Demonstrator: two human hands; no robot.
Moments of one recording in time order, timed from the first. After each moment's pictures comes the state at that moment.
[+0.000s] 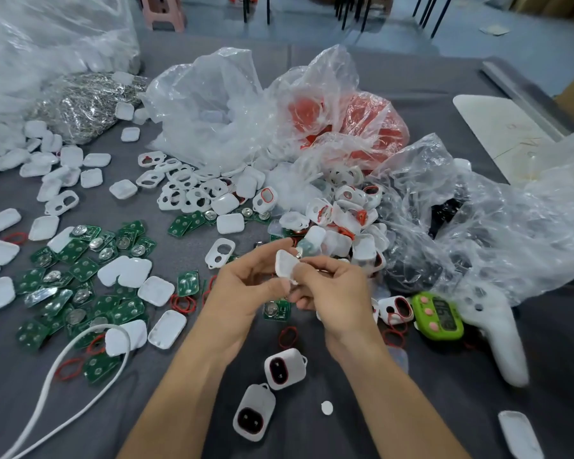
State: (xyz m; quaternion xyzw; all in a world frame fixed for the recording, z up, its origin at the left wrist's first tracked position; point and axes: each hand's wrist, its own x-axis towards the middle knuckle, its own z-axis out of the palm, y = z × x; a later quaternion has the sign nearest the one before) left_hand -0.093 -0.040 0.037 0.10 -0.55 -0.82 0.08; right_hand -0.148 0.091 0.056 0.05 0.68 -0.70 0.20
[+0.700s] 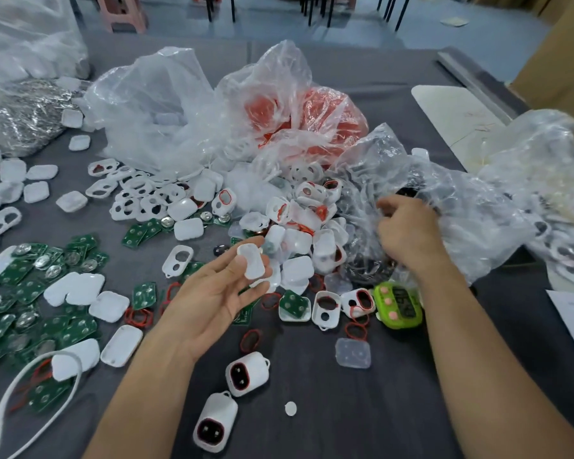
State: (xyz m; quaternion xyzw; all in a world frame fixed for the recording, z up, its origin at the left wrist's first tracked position) left_hand -0.117 -0.034 0.031 0.17 -0.41 -0.90 -0.04; right_hand -0.281 0.211 0.078 -0.02 0.96 -0.28 0.00
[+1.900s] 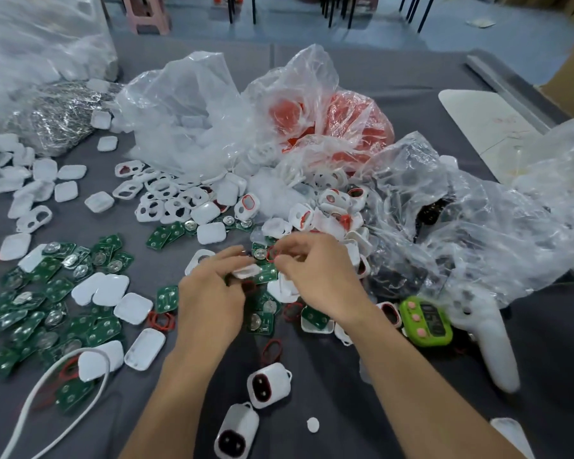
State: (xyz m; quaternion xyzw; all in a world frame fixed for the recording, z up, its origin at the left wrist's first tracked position) left_hand -0.113 -0.045 0.031 0.26 -0.84 -0.43 0.20; right_hand -0.203 0.093 0.063 -0.15 0.85 -0.48 0.18
